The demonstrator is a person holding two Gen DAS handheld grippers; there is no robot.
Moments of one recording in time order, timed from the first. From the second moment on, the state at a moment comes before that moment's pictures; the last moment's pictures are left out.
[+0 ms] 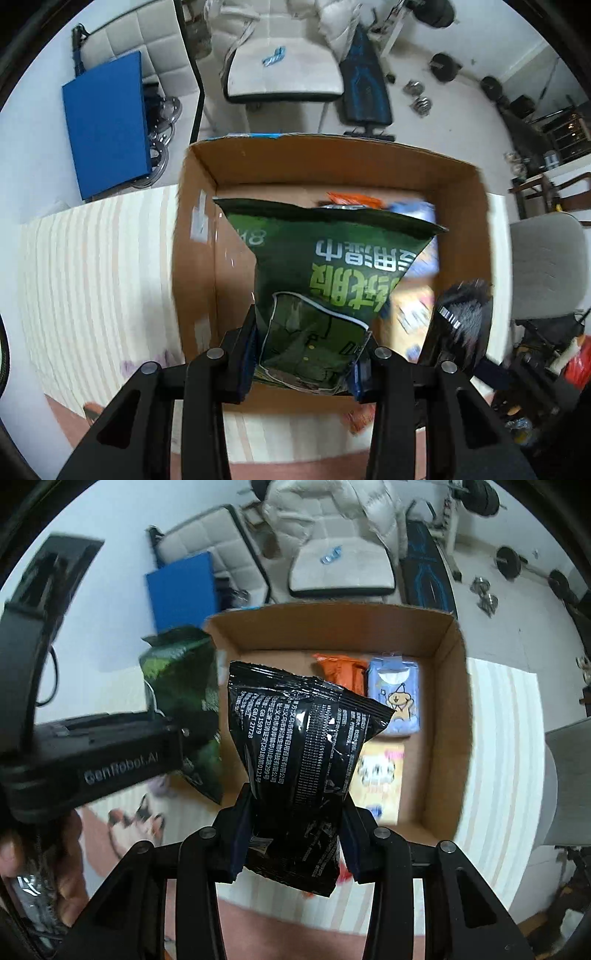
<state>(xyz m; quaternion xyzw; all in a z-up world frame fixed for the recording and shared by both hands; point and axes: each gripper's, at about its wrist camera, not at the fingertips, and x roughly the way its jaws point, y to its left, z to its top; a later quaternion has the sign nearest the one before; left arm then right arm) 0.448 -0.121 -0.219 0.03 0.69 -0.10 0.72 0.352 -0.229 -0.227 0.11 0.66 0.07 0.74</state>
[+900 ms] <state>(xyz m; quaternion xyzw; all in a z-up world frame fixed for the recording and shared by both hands) 0.546 -0.148 -0.312 0.02 0.78 -0.10 0.62 0.407 -0.221 -0.344 0.12 0.76 0.04 0.64</state>
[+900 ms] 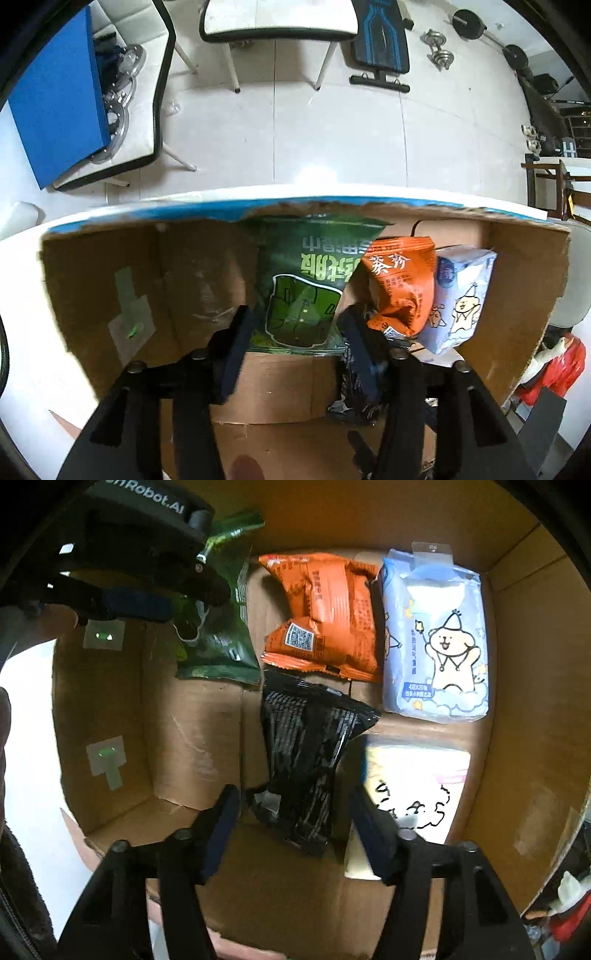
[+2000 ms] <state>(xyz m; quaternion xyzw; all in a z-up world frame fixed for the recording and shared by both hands) 0.318 0.017 -0.214 -0.06 0.65 -0.05 0.76 0.238 -0.246 -0.223 0.12 0.64 0.09 0.76</state>
